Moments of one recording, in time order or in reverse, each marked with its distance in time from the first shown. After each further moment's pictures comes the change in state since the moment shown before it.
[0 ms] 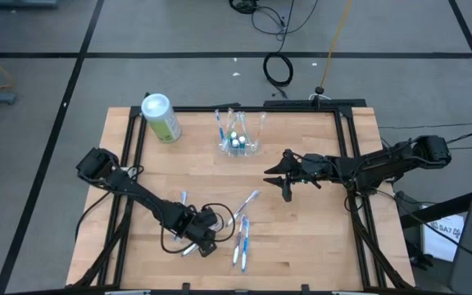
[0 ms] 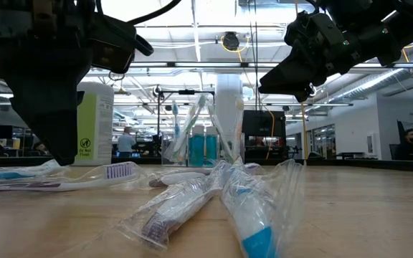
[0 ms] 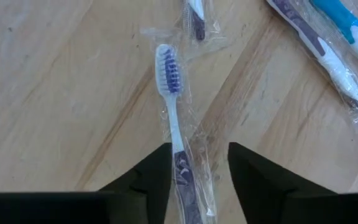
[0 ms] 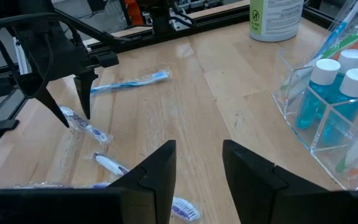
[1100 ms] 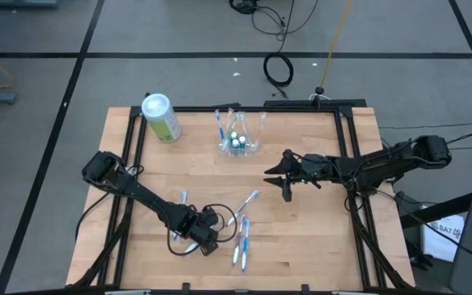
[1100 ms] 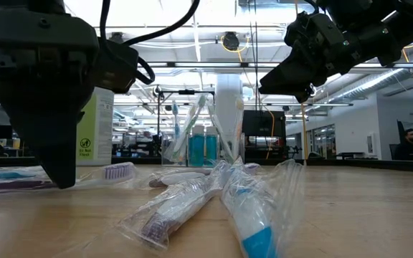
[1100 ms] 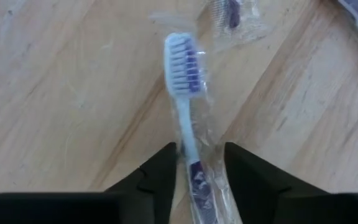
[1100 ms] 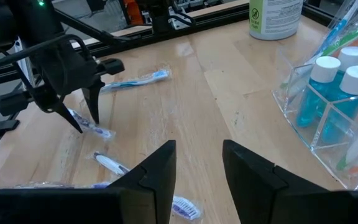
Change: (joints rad) left arm 0.016 0.096 0.001 -0.003 0.004 -0.011; right arm 0.000 0.000 0.000 -0.004 0.000 0.008
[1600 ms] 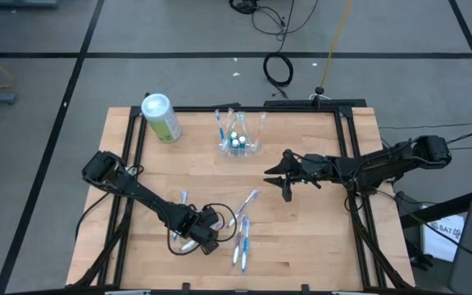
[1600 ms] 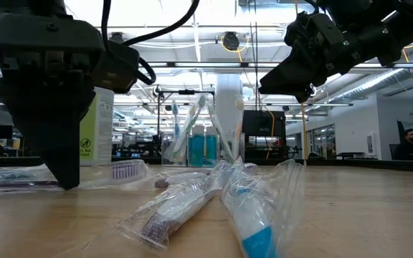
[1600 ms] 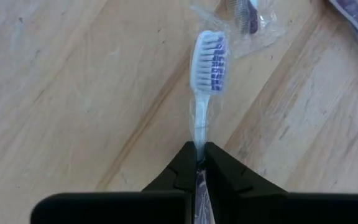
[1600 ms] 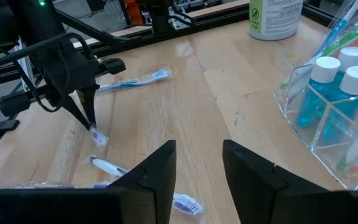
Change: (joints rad) left arm 0.001 -0.023 -0.002 -0.003 -0.017 -0.015; right arm 0.000 0.000 0.000 0.000 0.000 0.000
